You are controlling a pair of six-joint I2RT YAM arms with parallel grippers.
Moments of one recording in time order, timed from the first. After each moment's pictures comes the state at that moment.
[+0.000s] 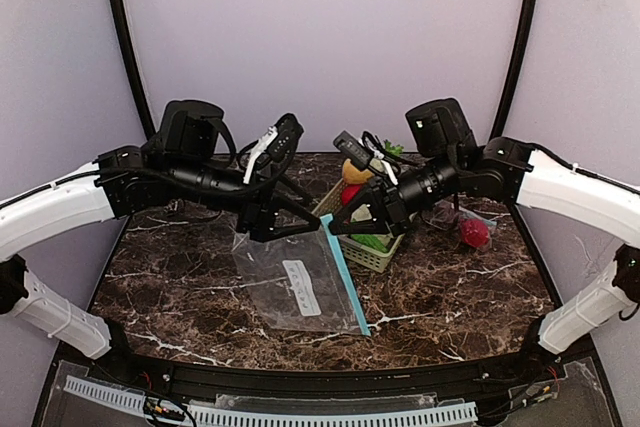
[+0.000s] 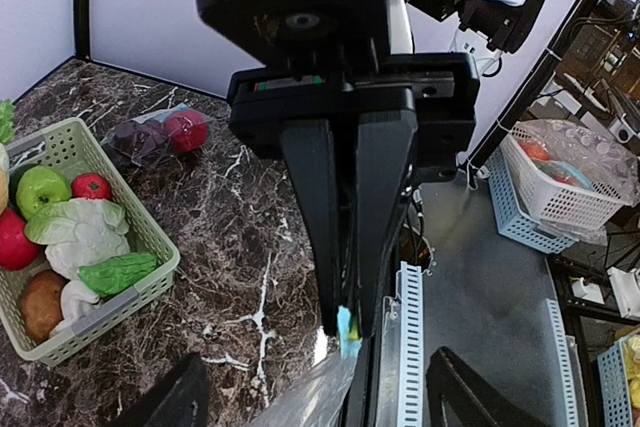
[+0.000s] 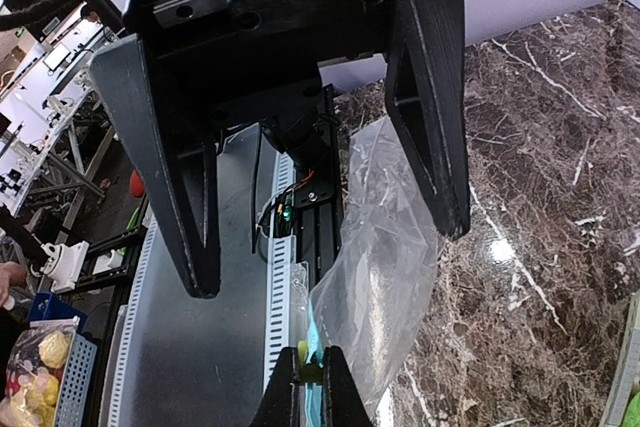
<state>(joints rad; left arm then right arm) -0.93 1.30 1.27 -0.40 0.56 -0.11 0.92 1.40 1.32 -0.48 -0.80 0.10</state>
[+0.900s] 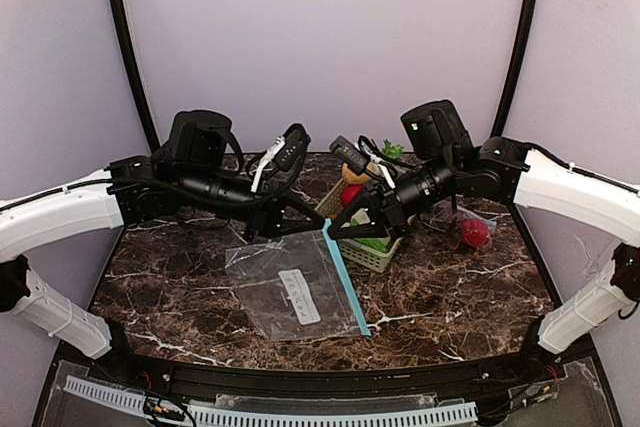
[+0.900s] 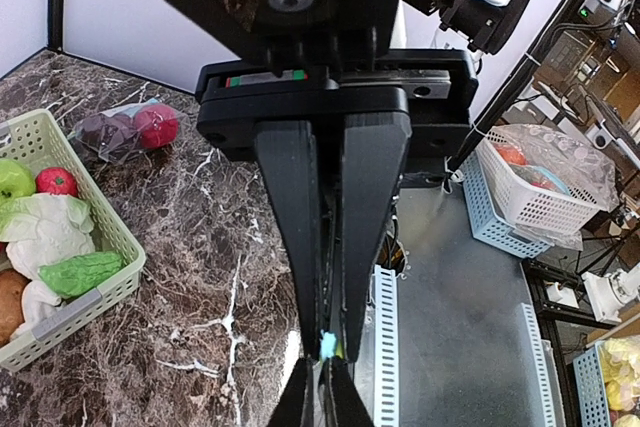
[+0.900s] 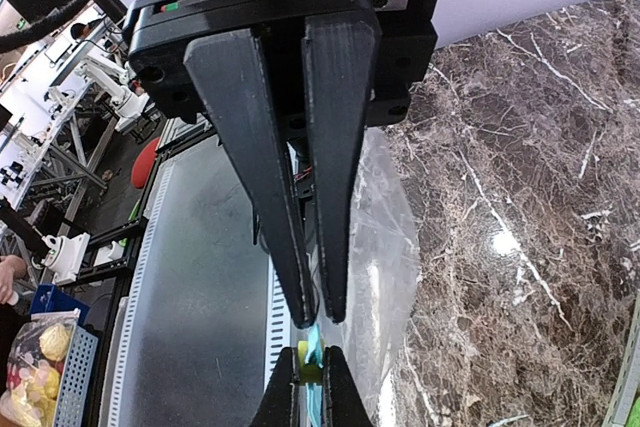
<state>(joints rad) -0.94 1.32 1.21 -0.30 0.62 -0.16 0.93 1.42 1.33 -0.51 -0.81 0.08</state>
